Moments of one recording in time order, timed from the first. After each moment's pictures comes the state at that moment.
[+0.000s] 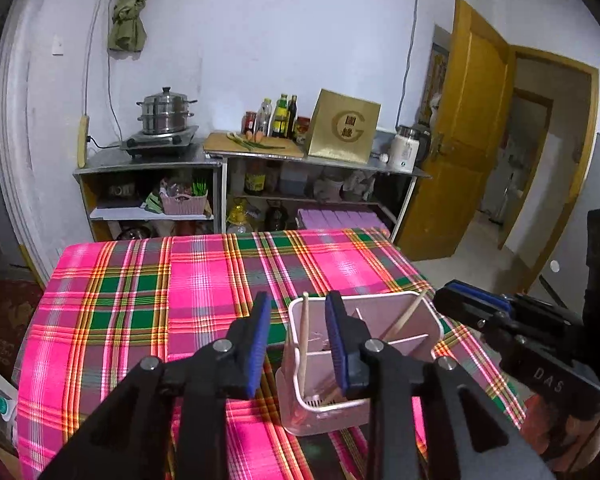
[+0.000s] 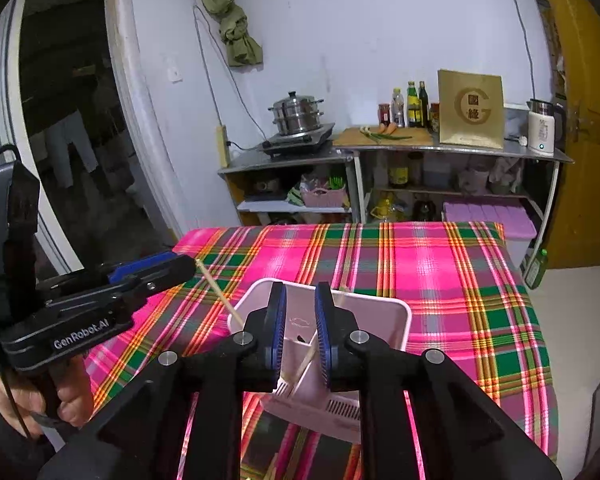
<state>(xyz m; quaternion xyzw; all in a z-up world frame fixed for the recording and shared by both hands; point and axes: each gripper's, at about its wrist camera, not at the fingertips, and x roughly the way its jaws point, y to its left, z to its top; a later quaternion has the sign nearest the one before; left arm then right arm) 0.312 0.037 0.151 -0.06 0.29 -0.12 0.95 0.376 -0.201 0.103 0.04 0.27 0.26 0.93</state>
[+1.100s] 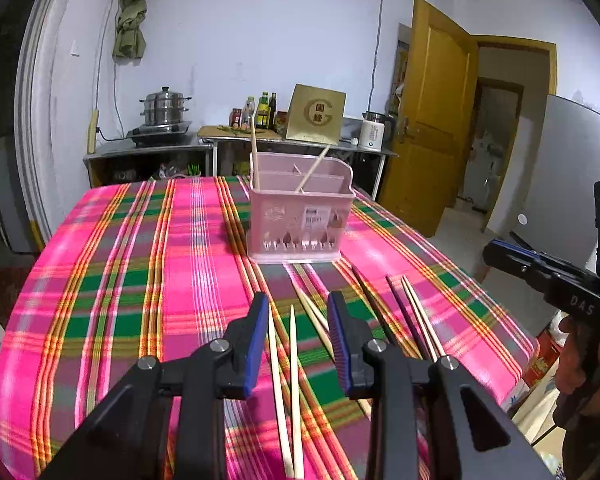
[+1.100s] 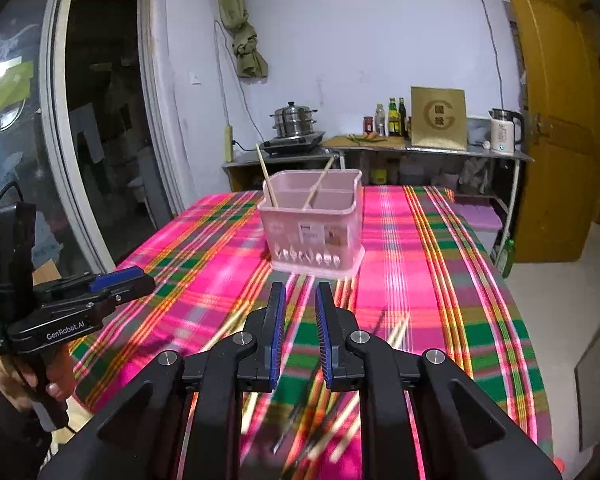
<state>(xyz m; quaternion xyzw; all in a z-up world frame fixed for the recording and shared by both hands) 0.088 0.019 0.068 -0.04 0.27 -0.14 0.95 0.162 -0.279 0.040 0.02 0.24 0.23 0.94</state>
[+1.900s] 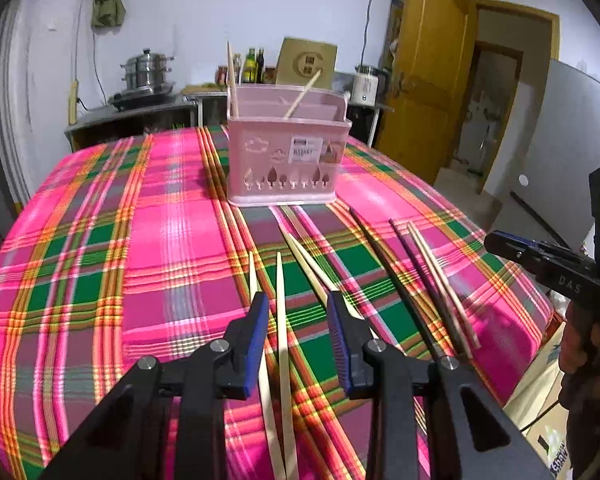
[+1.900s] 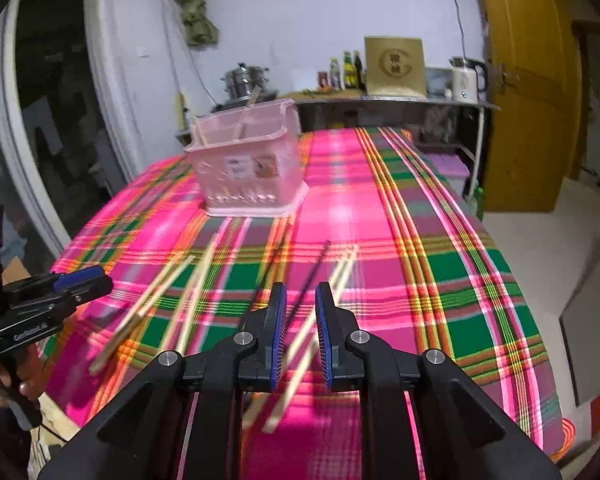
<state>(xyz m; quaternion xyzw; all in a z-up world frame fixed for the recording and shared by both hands) 0.119 -0.005 0.015 -0.02 0.35 -0.15 0.93 0.188 -0.309 -0.023 0.03 0.32 0.16 0.93</state>
